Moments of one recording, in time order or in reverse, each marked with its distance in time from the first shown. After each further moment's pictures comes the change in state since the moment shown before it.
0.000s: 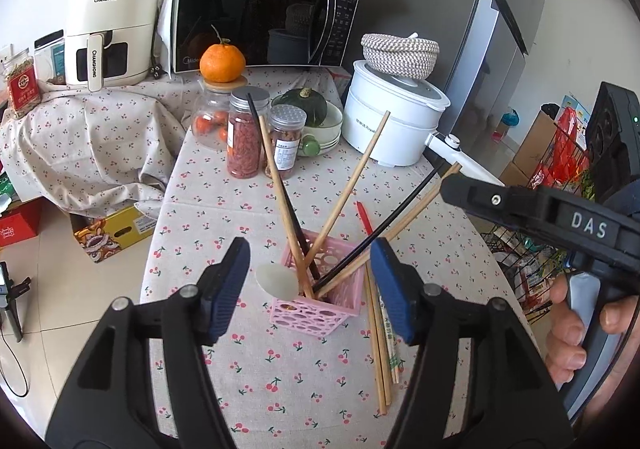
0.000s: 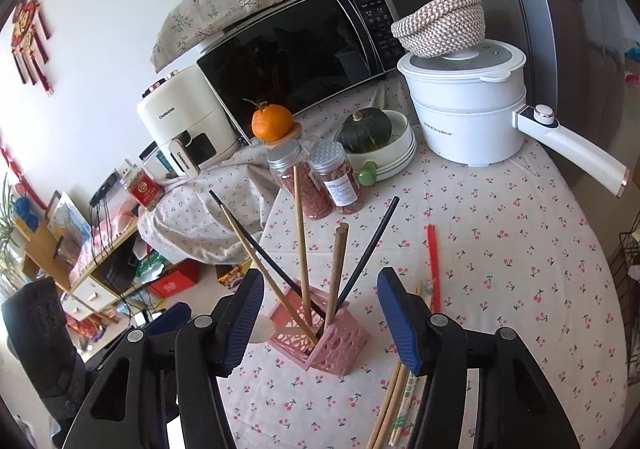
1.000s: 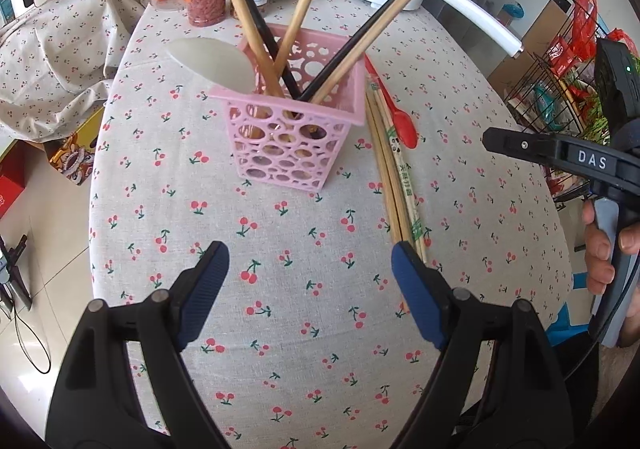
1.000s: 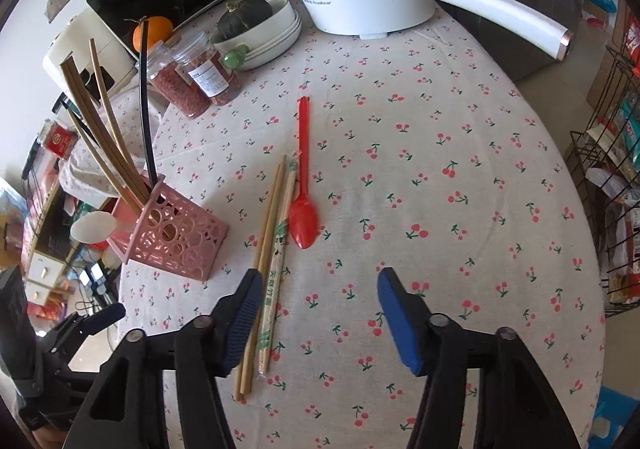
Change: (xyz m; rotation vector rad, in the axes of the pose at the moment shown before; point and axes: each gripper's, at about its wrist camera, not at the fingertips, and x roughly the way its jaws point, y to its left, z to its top) left arm 0.061 -0.010 -0.075 0.089 0.451 0.002; right arm 0.043 -0.109 -0.069 0.111 0.331 -0.196
